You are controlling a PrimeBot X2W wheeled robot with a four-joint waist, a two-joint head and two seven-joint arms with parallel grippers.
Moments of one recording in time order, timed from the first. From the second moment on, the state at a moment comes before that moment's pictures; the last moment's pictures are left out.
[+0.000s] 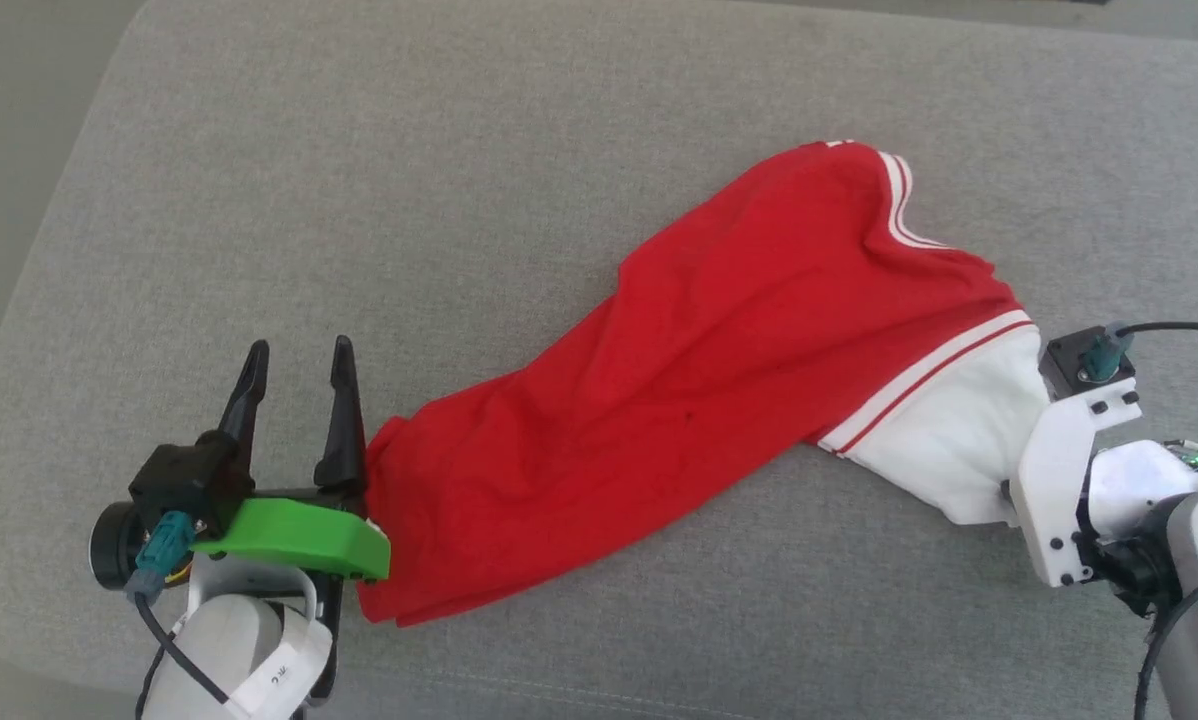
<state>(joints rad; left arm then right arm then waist) -0.18 0.21 -0.15 0.09 -0.34 0.06 -0.25 -0.30 -0.33 0.10 0.15 0.14 0.13 1.00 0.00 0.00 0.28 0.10</state>
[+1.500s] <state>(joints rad) -0.20 0.21 -0.17 0.15 -0.36 0.05 -0.25 -0.21 -0.18 -0.51 0.04 0.25 0.13 0.44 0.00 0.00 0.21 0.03</state>
